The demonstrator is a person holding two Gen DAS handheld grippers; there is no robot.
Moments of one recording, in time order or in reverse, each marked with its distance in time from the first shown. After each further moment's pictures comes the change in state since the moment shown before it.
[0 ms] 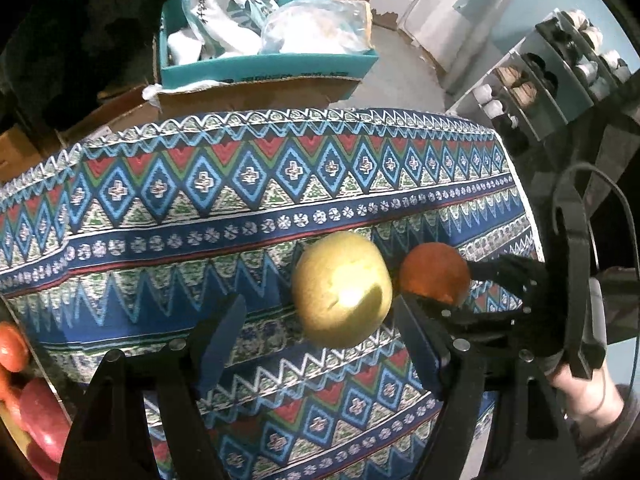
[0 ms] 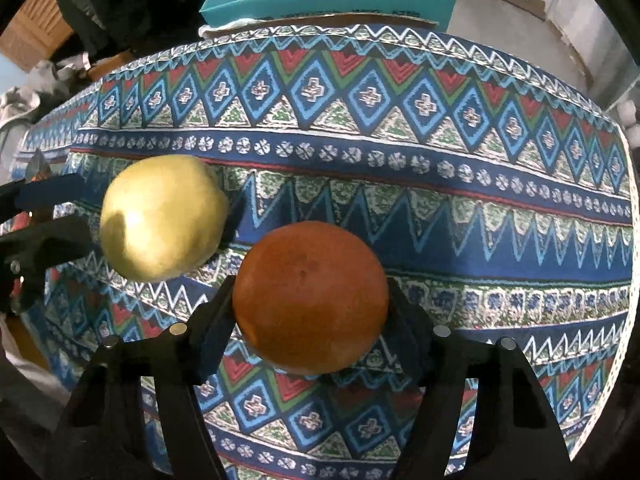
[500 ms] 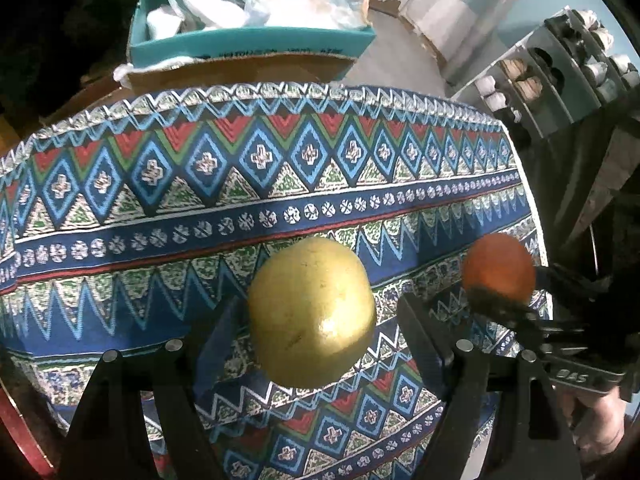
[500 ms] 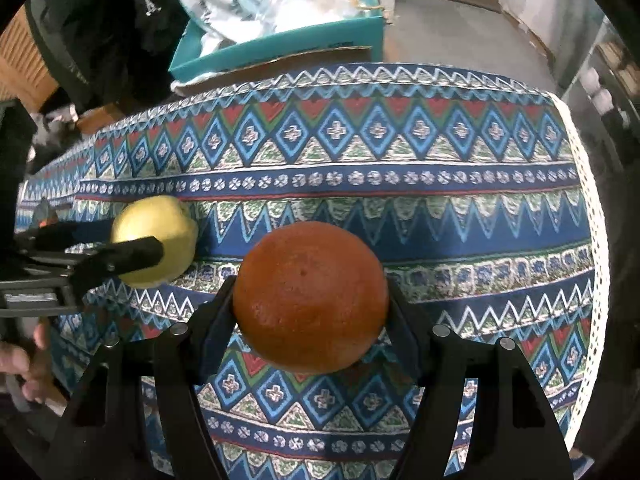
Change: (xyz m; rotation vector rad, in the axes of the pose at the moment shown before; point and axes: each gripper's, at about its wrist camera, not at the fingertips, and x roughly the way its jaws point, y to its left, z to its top) left arm 0.042 -0.017 0.008 -0.026 0.061 -0.018; right arm -0.058 -0.053 -0.028 0.134 -0.120 -0.014
